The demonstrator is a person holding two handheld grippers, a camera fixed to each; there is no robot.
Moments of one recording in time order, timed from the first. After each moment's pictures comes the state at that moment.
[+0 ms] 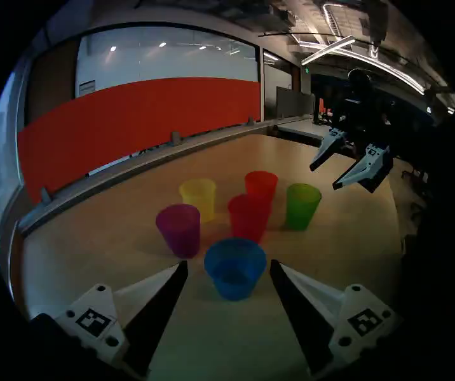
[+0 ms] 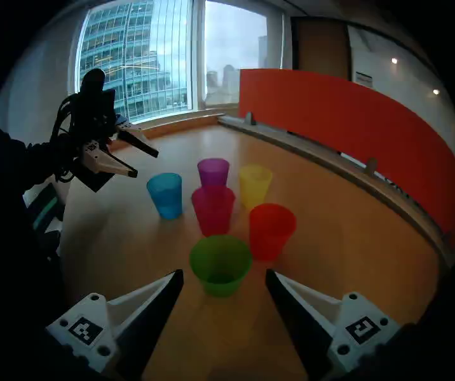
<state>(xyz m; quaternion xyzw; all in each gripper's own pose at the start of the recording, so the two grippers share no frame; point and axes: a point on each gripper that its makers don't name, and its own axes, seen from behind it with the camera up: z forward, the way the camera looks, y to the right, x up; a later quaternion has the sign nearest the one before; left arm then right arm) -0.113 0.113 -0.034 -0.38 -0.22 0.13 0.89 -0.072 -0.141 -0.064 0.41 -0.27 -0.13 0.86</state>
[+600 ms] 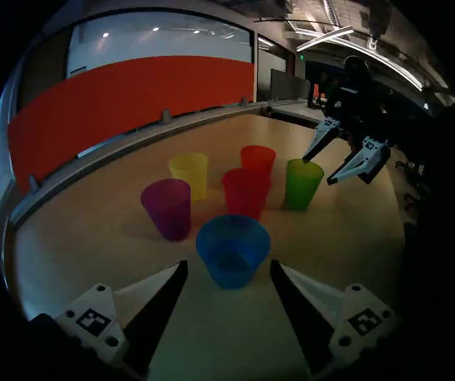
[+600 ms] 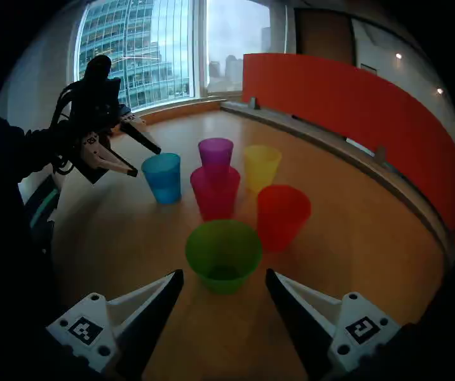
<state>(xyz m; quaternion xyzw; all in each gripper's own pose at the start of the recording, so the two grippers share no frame) -0.151 0.117 -0.033 -0.39 -0.27 0.14 0.87 -0.107 -0.154 -0.060 0.42 -0.30 -0.14 0.85</state>
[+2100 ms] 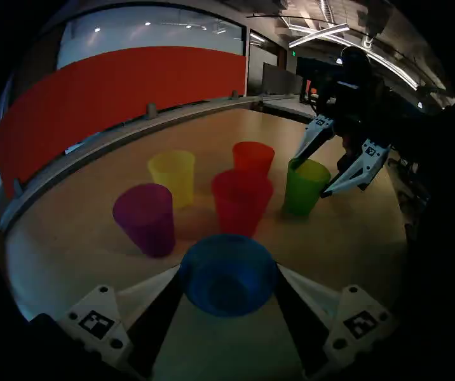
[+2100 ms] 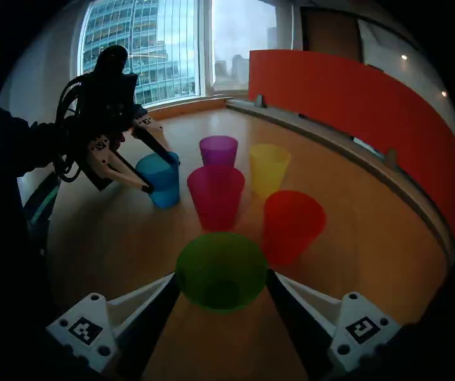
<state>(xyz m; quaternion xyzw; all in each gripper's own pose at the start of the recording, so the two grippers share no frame) -0.170 0.155 -0.009 -0.42 -0.28 0.14 0.85 -0.120 -0.174 -0.040 0.43 -0.30 -0.15 0.84</state>
